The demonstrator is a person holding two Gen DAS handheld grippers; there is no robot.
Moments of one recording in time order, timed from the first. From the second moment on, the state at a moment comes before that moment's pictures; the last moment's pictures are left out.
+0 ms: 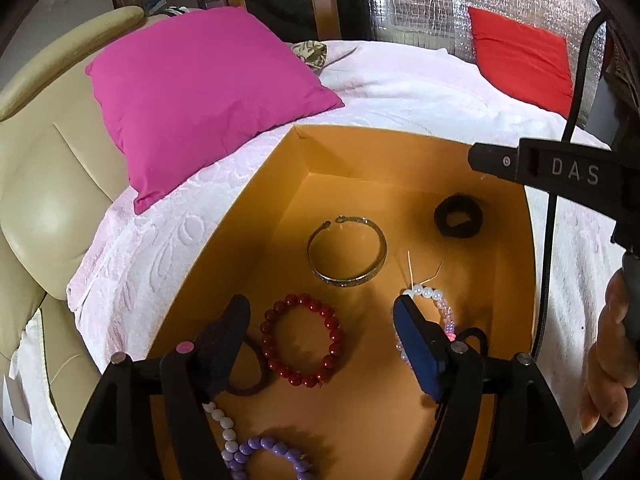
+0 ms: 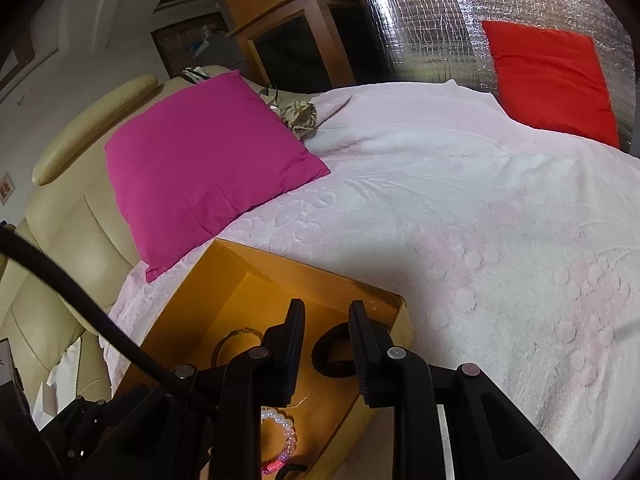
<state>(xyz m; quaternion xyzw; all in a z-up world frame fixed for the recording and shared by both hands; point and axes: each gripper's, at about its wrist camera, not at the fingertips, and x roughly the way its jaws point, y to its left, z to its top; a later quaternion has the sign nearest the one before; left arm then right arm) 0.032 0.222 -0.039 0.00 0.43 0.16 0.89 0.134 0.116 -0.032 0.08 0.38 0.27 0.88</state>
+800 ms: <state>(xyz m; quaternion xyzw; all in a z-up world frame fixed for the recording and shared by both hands) -0.091 0.218 0.041 0.02 0.32 0.29 0.90 0.006 0.057 0.027 0.00 0.28 0.26 0.92</state>
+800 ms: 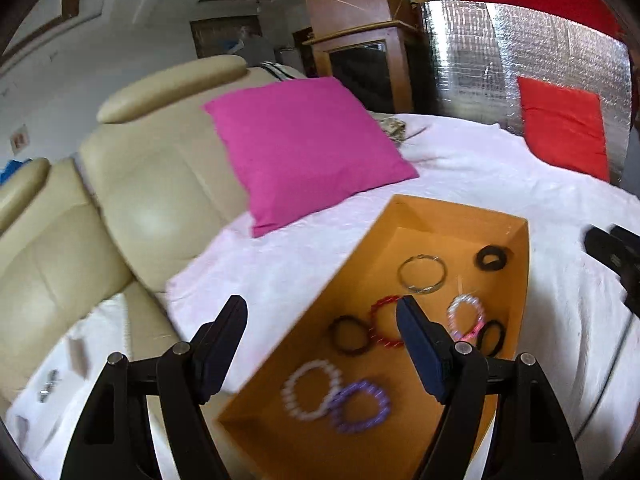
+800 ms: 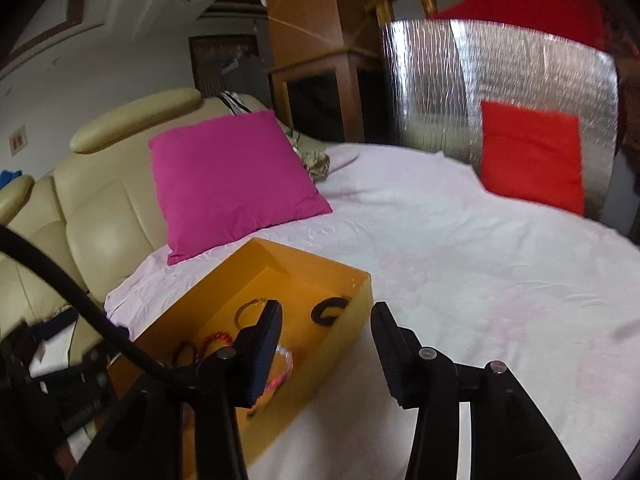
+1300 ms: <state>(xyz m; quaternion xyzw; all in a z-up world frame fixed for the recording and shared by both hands) -0.204 0.169 0.132 0.07 0.24 0.29 0.92 -0.144 -0.023 0.090 0.02 0.24 0.25 0.94</state>
